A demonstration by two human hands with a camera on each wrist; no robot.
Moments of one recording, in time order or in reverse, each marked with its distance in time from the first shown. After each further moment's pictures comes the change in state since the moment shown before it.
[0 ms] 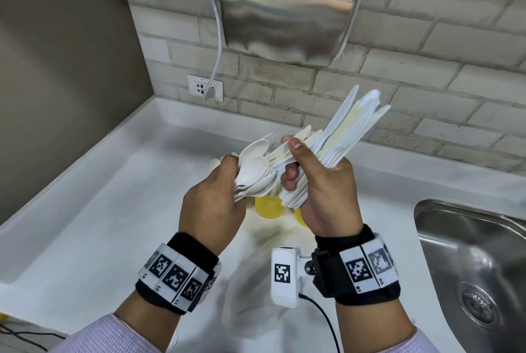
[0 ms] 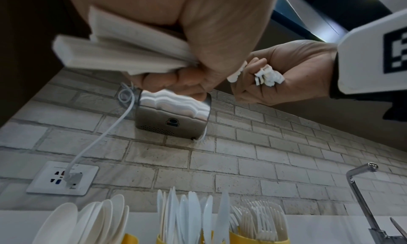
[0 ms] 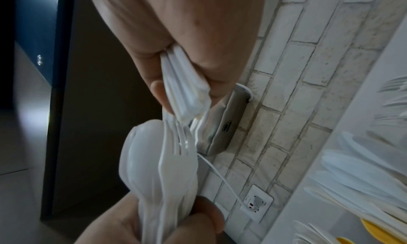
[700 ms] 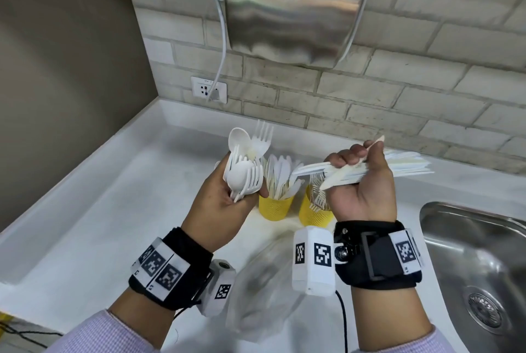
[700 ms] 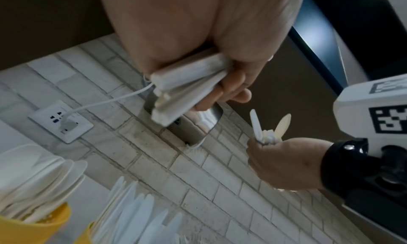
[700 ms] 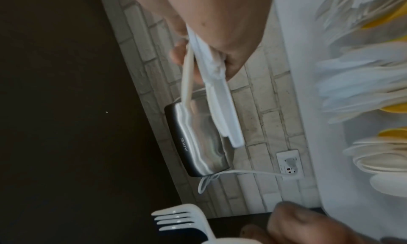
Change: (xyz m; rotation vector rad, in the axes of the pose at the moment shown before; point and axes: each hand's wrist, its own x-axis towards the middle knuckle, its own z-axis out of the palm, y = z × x) left_hand 0.008 0.001 -0.009 -0.845 -0.234 -0.082; right_hand 0.029 -0.011 -0.035 0.799 0.244 0.111
